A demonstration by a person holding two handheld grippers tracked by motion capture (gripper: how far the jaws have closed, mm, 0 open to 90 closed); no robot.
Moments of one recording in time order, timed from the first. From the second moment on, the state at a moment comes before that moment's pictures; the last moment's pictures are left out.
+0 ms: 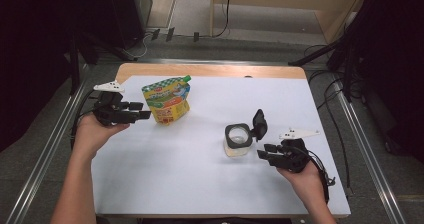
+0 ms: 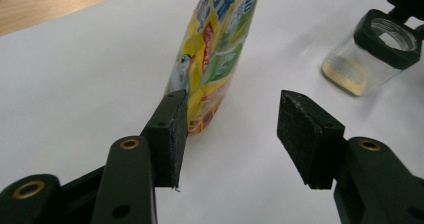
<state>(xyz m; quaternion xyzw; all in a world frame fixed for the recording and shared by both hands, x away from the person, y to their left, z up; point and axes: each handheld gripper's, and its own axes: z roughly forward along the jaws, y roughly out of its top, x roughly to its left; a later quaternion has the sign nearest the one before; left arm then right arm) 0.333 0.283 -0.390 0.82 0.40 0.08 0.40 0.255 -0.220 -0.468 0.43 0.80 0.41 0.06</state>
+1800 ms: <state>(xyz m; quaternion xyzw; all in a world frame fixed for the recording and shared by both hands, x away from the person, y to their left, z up) 0.348 0.225 -0.371 0.81 0.41 0.03 0.42 0.236 -0.087 -0.466 0.29 0.86 0.42 0.01</state>
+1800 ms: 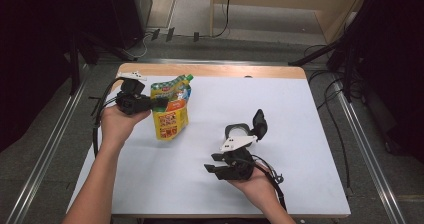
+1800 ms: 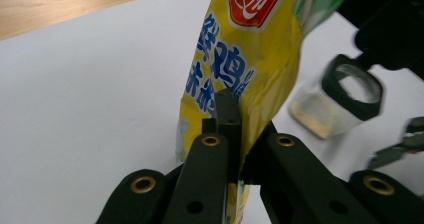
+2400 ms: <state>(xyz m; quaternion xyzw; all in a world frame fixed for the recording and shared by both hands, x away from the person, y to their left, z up) 0.314 0.208 -0.342 0.82 0.37 -0.01 0.43 0.243 -0.072 -0.487 0.30 0.85 0.43 -0.01</state>
